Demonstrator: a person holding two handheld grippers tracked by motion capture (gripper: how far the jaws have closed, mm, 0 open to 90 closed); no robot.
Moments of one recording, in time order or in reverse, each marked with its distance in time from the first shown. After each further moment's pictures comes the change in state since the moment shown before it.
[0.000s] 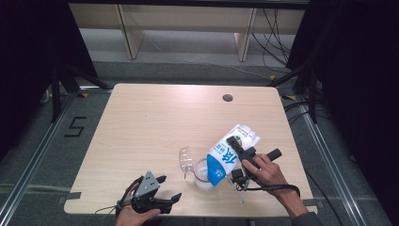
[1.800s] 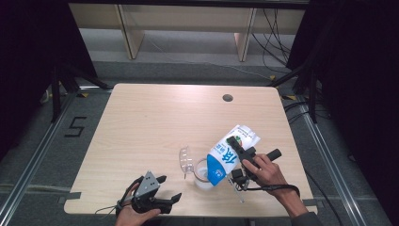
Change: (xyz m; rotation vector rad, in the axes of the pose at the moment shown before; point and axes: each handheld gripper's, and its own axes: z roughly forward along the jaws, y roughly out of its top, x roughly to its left) left arm 0.000 0.000 0.000 0.001 -0.001 -0.002; right arm -0.001 0.000 0.001 -0.010 -0.003 -0.004
